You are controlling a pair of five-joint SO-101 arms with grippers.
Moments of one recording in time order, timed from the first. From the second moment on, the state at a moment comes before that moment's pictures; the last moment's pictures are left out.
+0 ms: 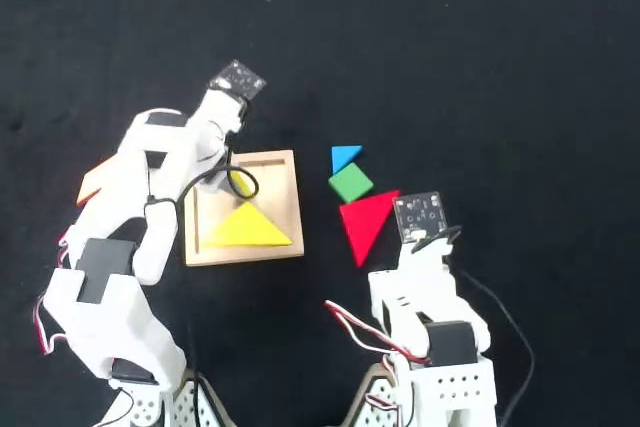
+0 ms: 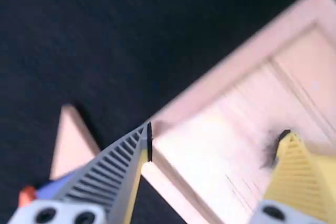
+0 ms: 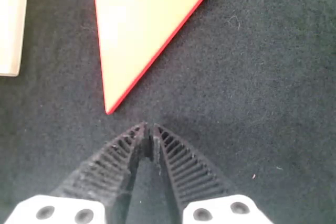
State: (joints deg) left arm -0.3 13.3 18.8 48.3 -34.0; right arm -4.9 -103.4 96.7 74.4 1.5
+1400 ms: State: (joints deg) left arm -7.4 5.6 34.1 31.8 -38.6; right arm -4.9 -103.4 96.7 74.4 1.5
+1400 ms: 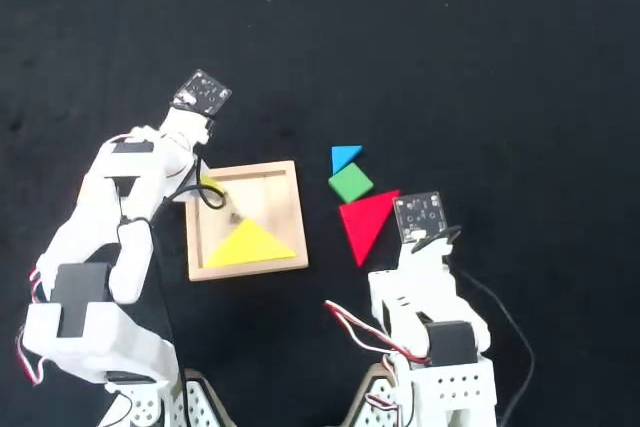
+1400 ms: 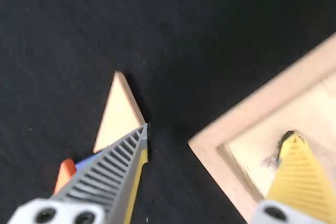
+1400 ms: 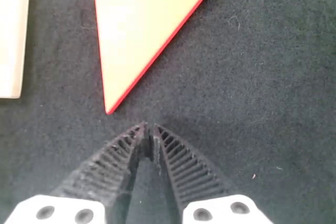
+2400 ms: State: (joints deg) left arm -3.3 8.6 10.9 60.3 -34.5; right arm -4.9 -103.4 96.7 74.4 1.5
